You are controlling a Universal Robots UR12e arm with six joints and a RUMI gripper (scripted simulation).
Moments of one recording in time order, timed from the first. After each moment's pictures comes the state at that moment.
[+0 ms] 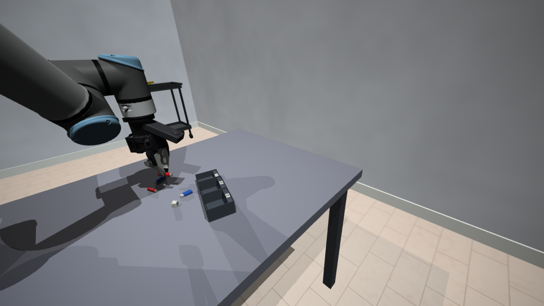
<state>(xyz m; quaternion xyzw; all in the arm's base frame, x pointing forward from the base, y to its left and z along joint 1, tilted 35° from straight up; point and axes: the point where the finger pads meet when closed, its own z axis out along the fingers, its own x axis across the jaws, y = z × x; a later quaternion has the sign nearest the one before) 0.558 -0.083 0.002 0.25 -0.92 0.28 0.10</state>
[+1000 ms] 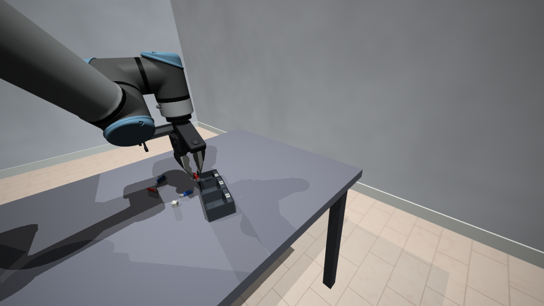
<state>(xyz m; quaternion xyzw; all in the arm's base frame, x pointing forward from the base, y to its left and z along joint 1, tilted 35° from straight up) 0.610 -0.180 0.068 -0.12 -0.95 0.30 -0.02</state>
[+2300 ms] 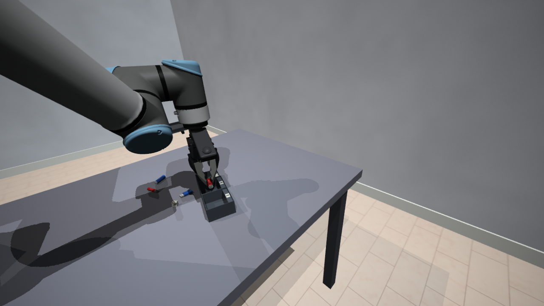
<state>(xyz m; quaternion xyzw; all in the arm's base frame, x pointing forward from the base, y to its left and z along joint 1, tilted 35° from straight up) 0.628 -0.227 0.075 -0.21 -0.93 0.29 -0.04</state>
